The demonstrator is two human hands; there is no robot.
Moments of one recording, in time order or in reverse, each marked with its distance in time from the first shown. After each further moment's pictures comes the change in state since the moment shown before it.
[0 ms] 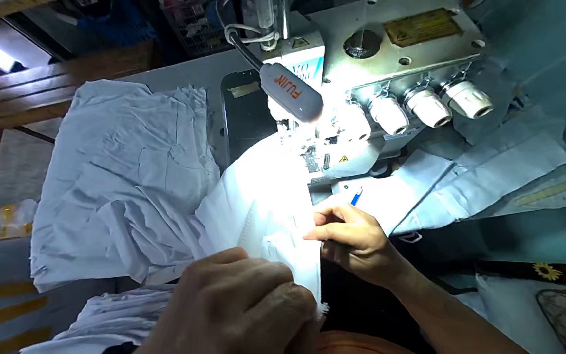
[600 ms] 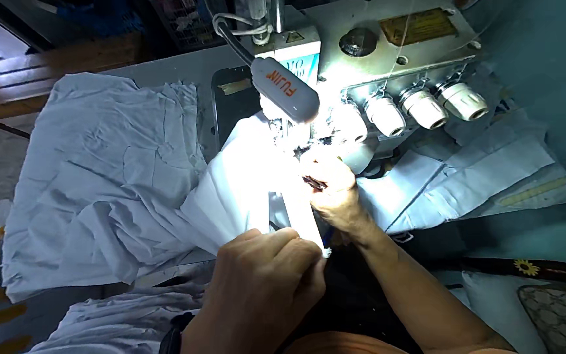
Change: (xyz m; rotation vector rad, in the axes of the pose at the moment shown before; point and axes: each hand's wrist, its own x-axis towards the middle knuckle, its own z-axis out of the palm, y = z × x) left_hand 0.017 -0.019 0.062 0.130 0.165 -0.116; right_hand 0.061 0.027 0.016 -0.109 0.239 -0.070
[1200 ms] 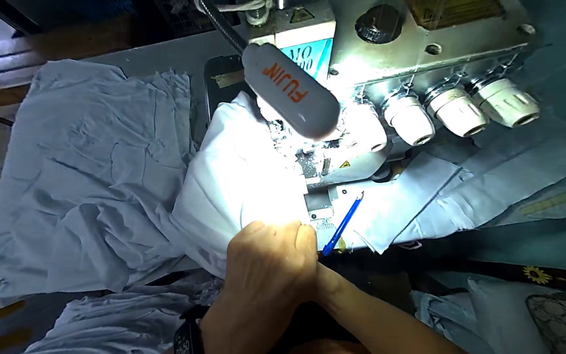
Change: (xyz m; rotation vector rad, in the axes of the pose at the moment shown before) left_hand 0.040 0.012 0.014 0.437 -0.173 -0.098; right_hand -0.047 -0.056 0.037 0.988 -0.458 1.206
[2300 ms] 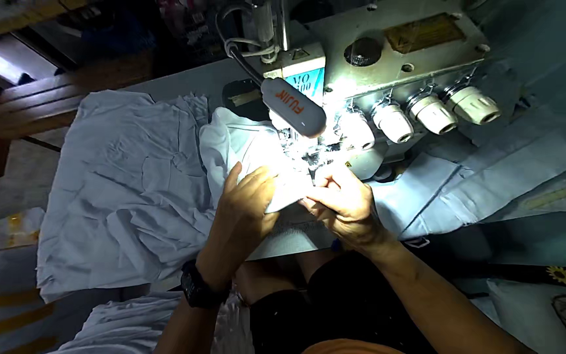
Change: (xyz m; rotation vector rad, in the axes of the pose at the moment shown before) left_hand -0.006 -0.093 0.042 -0.247 0.314 0.128; right_hand 0.012 -0.047 -0.060 -1.216 0.515 -1.314
